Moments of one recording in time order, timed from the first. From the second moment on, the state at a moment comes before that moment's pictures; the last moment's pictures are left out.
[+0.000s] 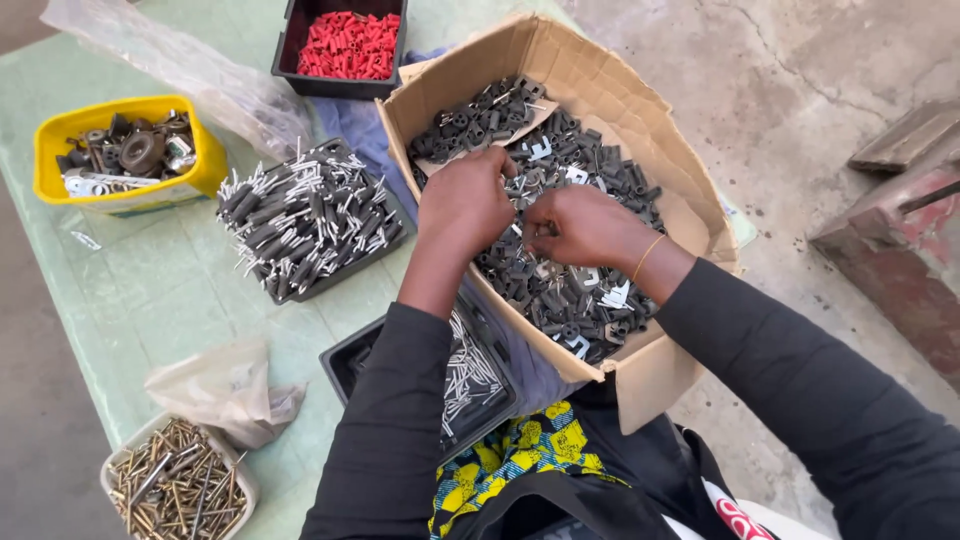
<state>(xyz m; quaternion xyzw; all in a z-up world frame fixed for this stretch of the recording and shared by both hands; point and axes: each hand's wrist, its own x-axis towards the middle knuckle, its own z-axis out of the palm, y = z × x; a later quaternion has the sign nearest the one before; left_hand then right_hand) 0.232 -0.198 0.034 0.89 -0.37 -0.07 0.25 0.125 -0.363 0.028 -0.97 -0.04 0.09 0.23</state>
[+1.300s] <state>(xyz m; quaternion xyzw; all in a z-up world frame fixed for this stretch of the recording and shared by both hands) 0.221 -0.186 0.065 0.85 -0.34 -0.10 0.40 0.119 -0.351 0.040 -0.91 0.01 0.06 0.41</state>
